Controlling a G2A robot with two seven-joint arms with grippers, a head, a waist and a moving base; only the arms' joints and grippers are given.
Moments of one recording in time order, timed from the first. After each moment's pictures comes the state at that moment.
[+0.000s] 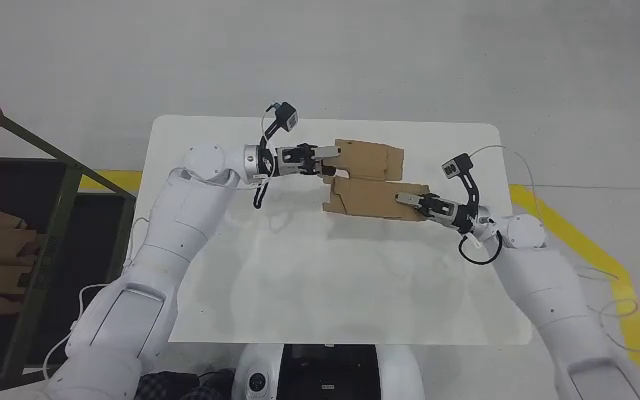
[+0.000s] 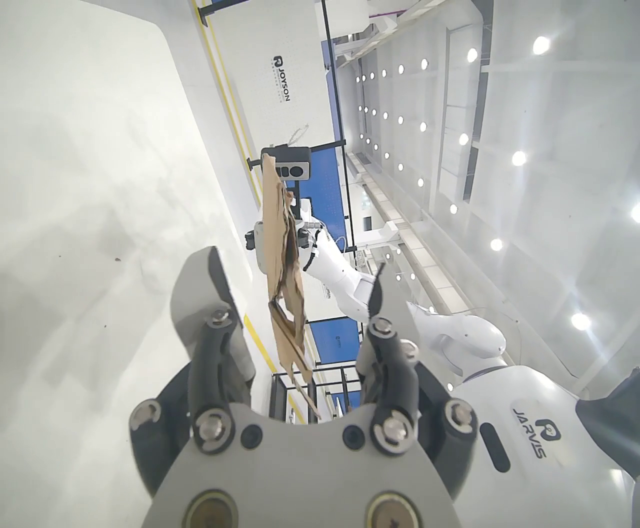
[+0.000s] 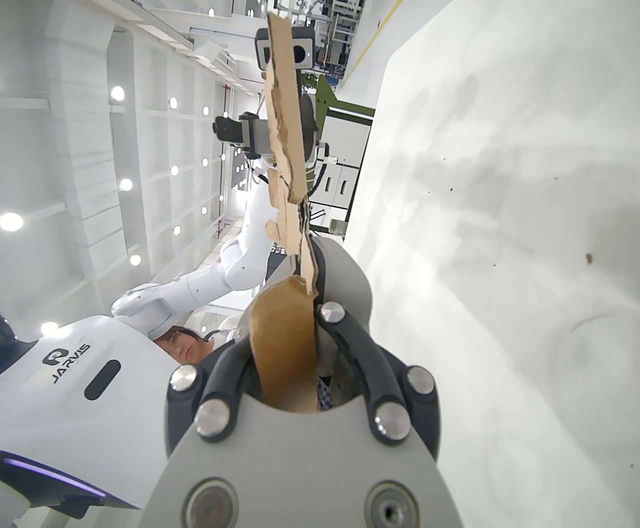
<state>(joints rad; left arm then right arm) 0.73 -1.27 -1.09 -0.95 -0.43 -0.39 -1.23 -0.96 -1.08 1.07 -1.00 0.64 -0.63 1.19</state>
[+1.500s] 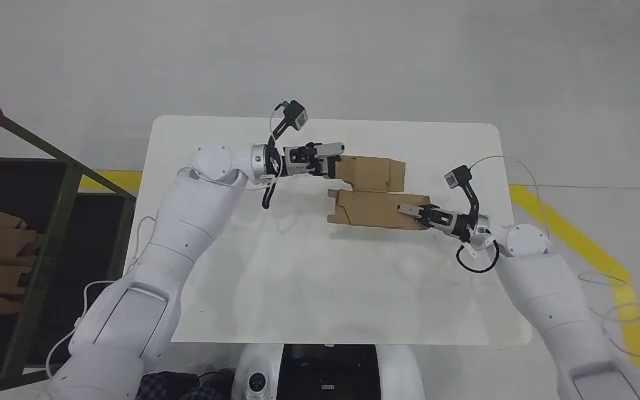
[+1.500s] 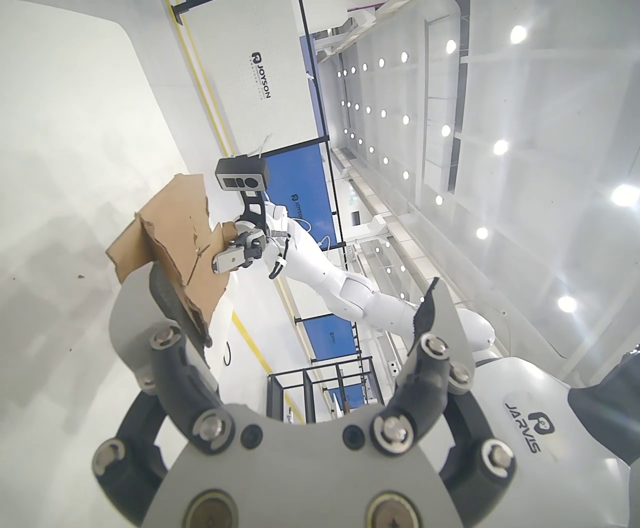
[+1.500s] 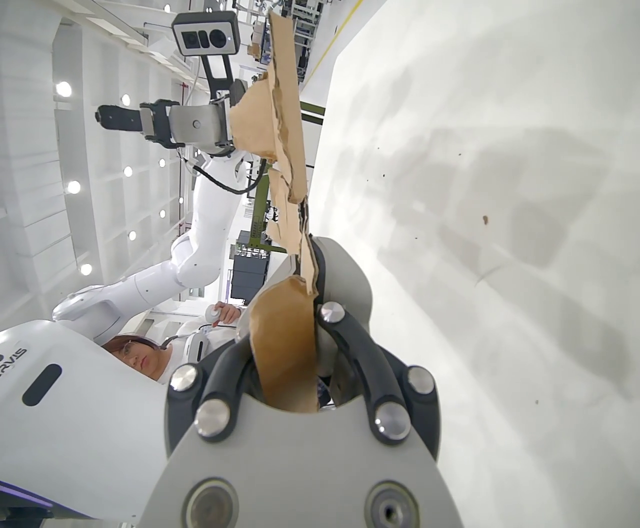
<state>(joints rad) 0.72 -1.28 -1.04 -0.97 -0.48 -0.41 -1.21 -0.98 -1.07 1.06 -0.97 0.51 -0.69 1.13</state>
